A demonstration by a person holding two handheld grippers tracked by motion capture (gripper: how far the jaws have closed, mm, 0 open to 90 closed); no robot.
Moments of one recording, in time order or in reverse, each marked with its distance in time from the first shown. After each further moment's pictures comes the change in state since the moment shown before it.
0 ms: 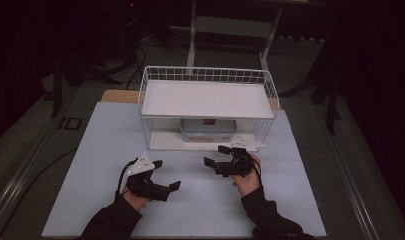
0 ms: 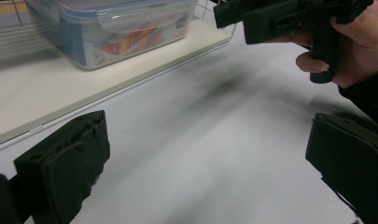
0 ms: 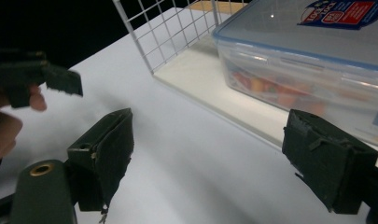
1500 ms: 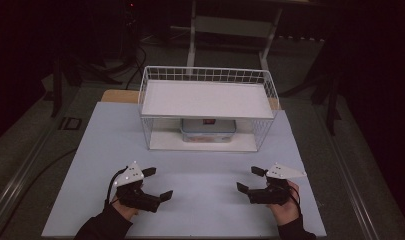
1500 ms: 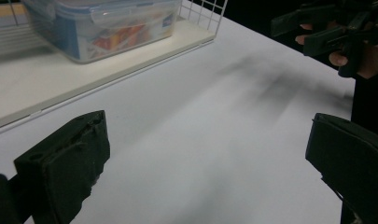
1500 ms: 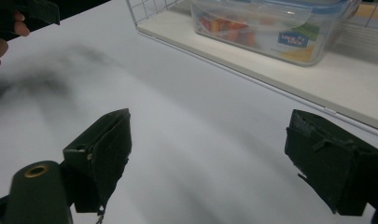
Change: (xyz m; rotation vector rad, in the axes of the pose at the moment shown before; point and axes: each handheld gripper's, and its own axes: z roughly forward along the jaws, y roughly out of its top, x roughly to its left) left arm -0.003 -0.017 -0.026 -0.024 -0.039 0.013; right arm -0.003 -0.054 -0.099 0.027 -0.100 -0.086
